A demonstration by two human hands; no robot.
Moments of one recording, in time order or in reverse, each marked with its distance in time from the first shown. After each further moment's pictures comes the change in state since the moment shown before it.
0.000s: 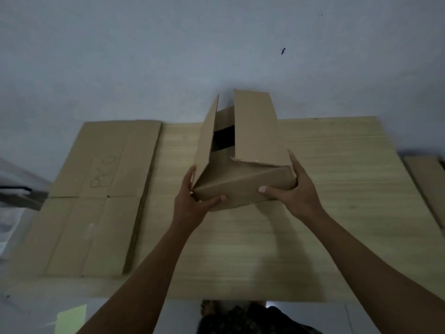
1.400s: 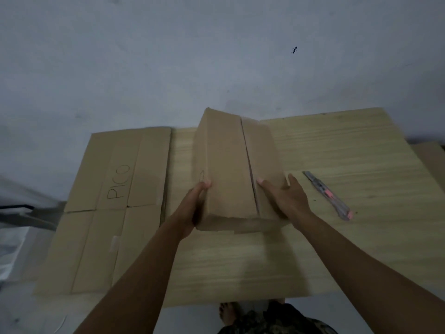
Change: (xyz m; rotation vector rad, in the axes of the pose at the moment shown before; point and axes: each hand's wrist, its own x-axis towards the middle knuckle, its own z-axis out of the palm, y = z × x) left_hand 0.029 0.003 -0.080 -0.375 -0.389 -0.498; right_hand -0.007 -0.015 0.093 -0.124 0.116 0.514
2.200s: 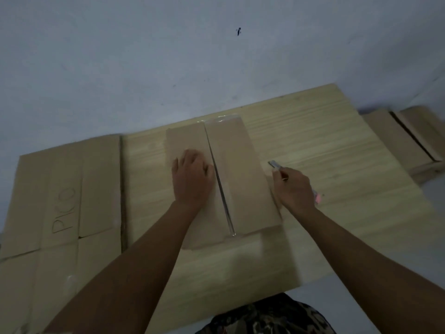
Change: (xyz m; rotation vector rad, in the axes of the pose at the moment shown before) left_hand 0.105 0.023 0.090 1.274 0.473 0.794; right_hand 0.038 0.037 -0.058 -0.281 0.360 -0.132
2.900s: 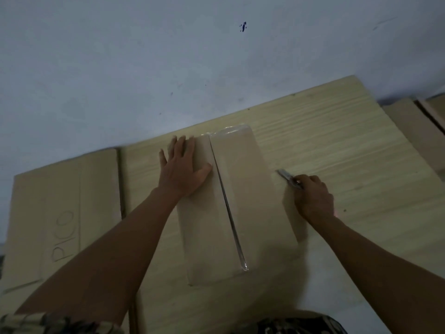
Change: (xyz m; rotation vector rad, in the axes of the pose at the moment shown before) left_hand 0.094 -0.051 0.003 0.103 -0.366 0.026; right_hand 0.072 0.048 0.033 -0.316 -0.130 -0.031
